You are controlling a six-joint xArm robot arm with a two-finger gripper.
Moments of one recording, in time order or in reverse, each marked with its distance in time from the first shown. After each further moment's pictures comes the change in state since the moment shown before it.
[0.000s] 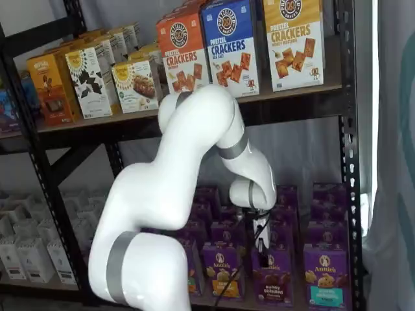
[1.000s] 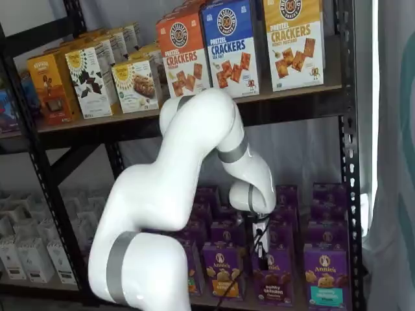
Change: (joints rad) arm 0.007 0.030 -0.019 0.010 0.003 -0.002
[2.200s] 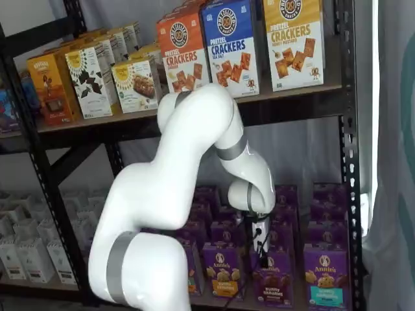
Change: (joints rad) arm -0.002 -0.040 0.055 0.011 -0.018 -0.013
